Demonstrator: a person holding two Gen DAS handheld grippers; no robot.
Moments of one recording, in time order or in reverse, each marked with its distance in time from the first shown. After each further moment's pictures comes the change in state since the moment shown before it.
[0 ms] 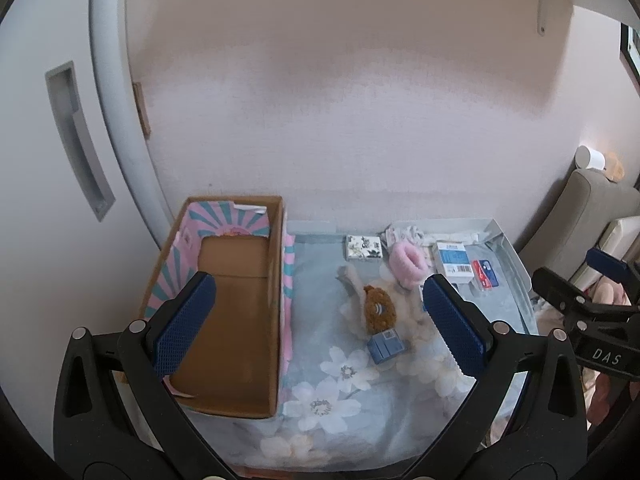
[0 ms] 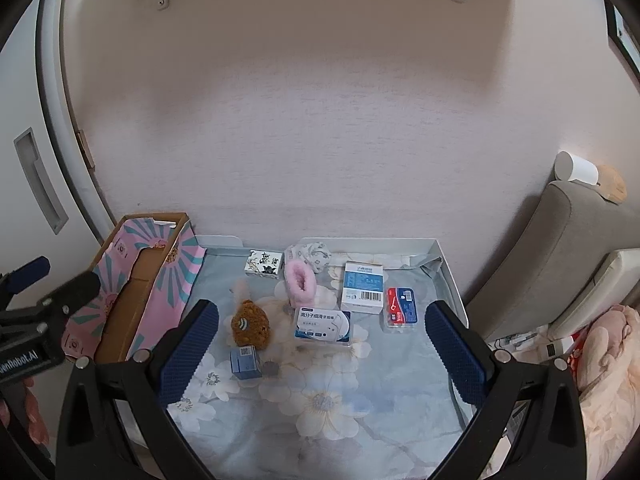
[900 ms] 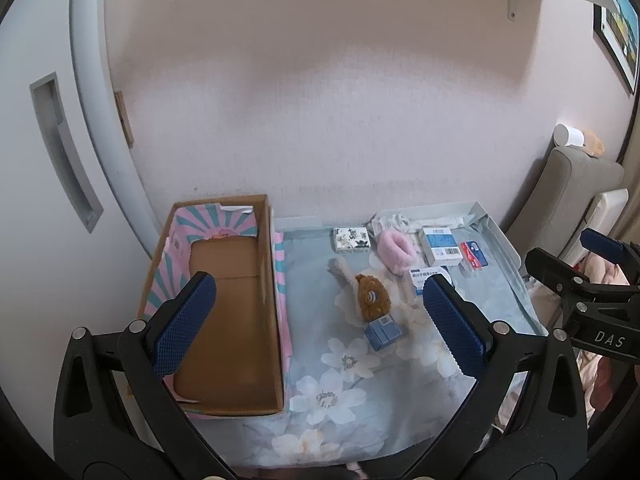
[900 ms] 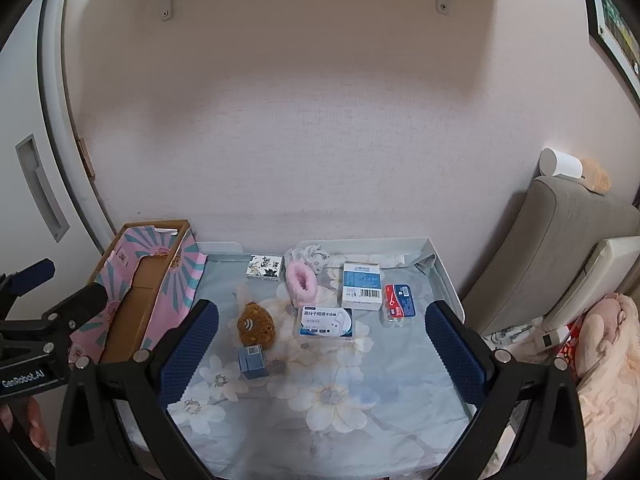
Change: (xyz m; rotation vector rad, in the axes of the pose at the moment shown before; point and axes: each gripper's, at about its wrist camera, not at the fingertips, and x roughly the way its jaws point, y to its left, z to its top) left arm -0.002 0.005 -0.006 0.102 0.017 -0.099; right arm -0.016 0.012 -0.003 0.060 -0.022 -0.050
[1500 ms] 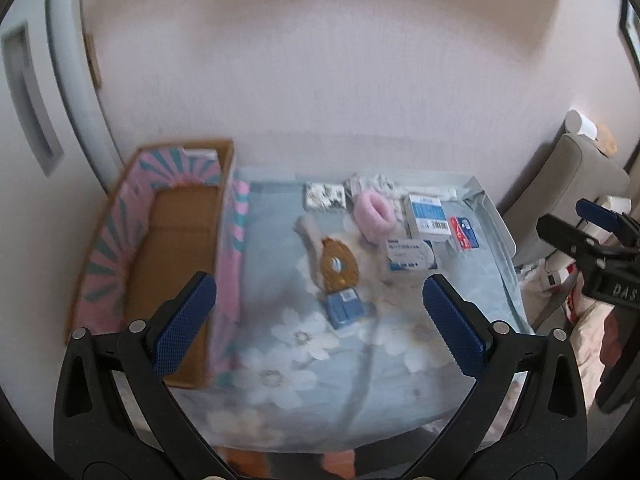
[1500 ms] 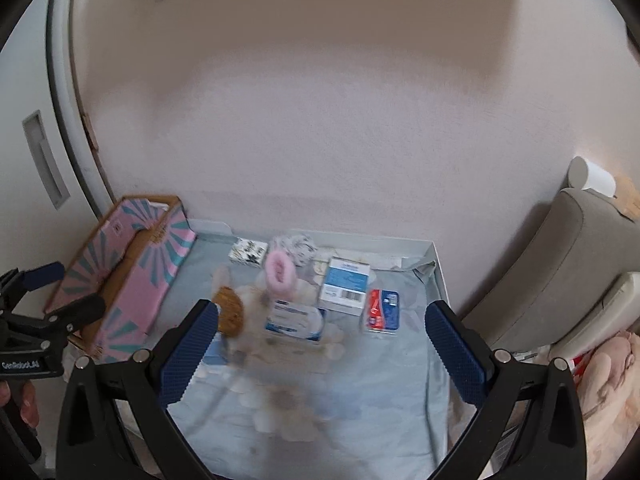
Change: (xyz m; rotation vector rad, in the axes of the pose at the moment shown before) left arm 0.057 -0.048 -0.022 -0.100 0.160 -0.010; right arm 0.055 -0.075 0.011 -0.111 0.081 0.102
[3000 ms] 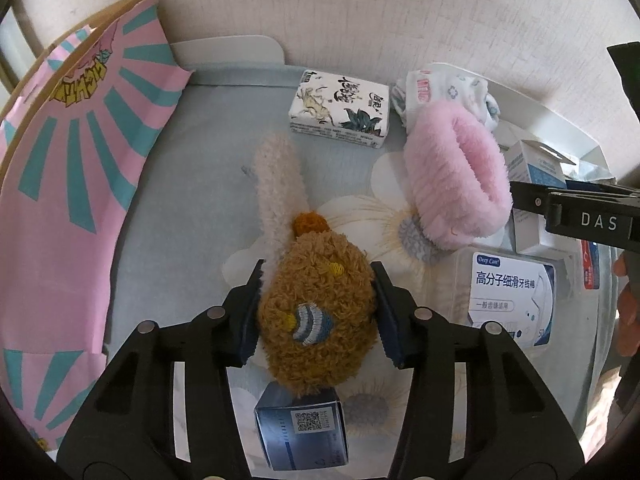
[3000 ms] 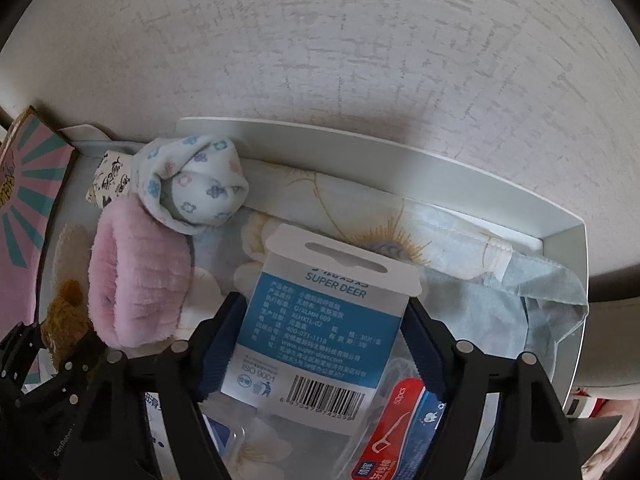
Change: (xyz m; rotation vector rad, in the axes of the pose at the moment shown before) left arm 0.243 -0.018 -0.008 -0.136 0.290 0.172; right arm 0.283 -0.049 0.014 0.019 0.504 0.054
